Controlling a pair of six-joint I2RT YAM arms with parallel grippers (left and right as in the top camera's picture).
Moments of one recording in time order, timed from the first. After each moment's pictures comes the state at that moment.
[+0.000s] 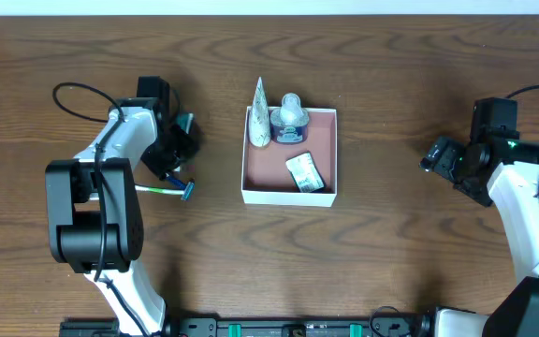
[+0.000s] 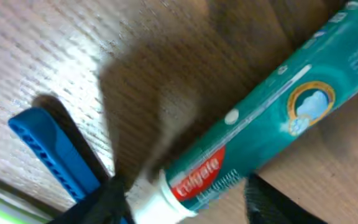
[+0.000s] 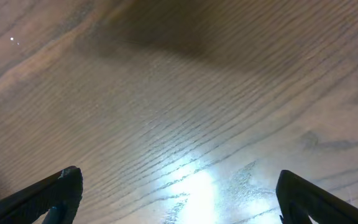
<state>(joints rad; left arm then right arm) 0.01 1.98 1.28 -0.81 0.09 -0.72 -0.15 1.47 1.04 -0.85 0.06 0.46</state>
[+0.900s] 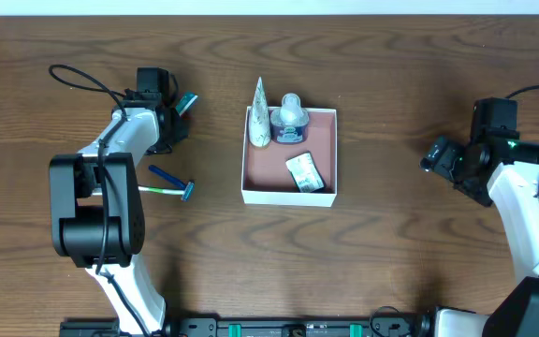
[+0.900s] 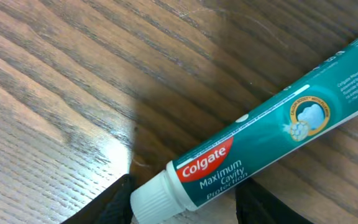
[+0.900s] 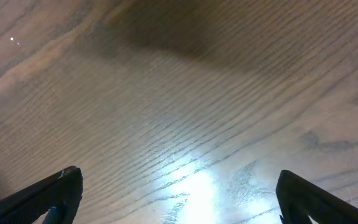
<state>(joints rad) 0.01 2.01 1.27 -0.51 -0.15 -0.48 -0.15 1.47 1.04 -0.85 0.06 0.46</state>
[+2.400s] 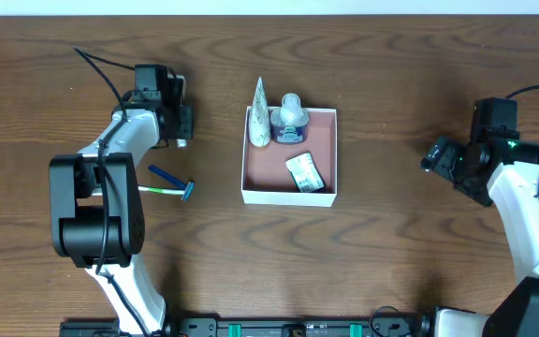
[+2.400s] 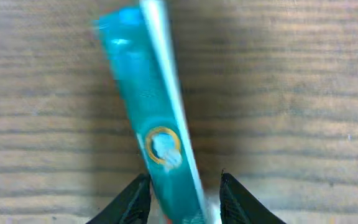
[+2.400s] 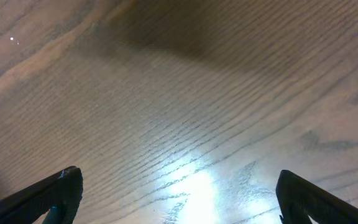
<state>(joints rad) 0.01 2.01 1.26 -0.38 0.06 0.06 -0.15 1.47 1.04 -0.85 0.06 0.46</state>
